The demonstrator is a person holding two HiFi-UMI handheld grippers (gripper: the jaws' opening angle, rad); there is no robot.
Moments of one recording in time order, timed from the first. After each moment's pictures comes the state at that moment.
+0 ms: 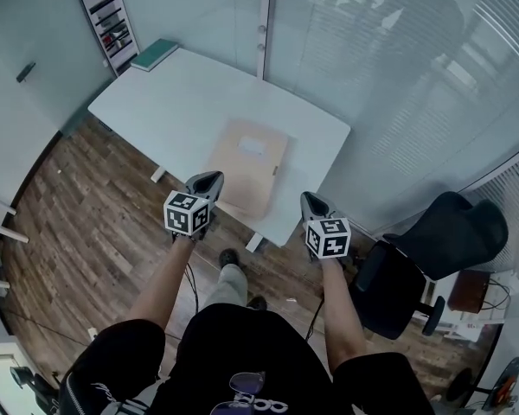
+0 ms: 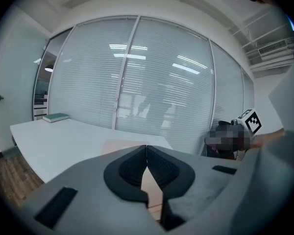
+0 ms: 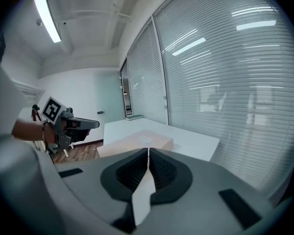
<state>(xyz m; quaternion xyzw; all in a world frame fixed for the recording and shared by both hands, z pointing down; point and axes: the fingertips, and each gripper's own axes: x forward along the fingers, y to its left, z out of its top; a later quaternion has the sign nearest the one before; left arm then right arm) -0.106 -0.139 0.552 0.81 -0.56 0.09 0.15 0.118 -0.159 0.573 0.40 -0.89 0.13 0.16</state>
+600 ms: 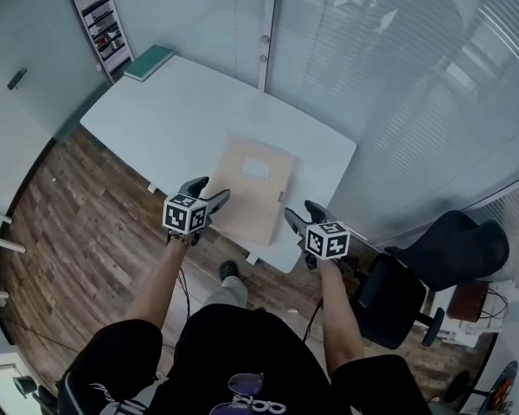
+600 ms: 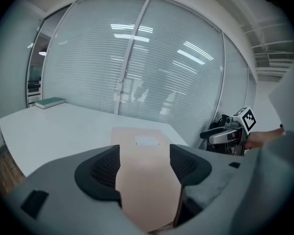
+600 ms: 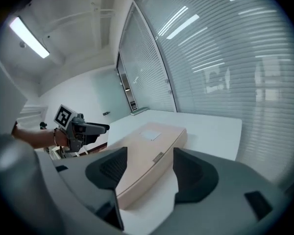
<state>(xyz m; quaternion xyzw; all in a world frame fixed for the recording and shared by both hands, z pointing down) -0.152 -0.213 0.603 0.81 -0.52 0.15 0.22 0.067 -0.221 0.620 0.34 -0.90 0.23 0.17</state>
